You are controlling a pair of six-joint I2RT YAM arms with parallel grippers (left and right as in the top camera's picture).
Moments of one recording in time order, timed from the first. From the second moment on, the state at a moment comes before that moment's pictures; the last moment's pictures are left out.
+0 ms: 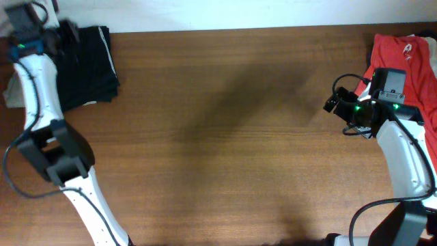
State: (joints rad) left arm 0.35 2.43 2.44 -0.61 0.40 -0.02; right arm -0.25 1.53 1.15 -0.70 -0.15 0.41
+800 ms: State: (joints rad) left arm 0.34 2.22 2.47 -0.80 0.71 -0.02; right arm -0.25 1.34 1.15 -0.70 -0.15 0.41
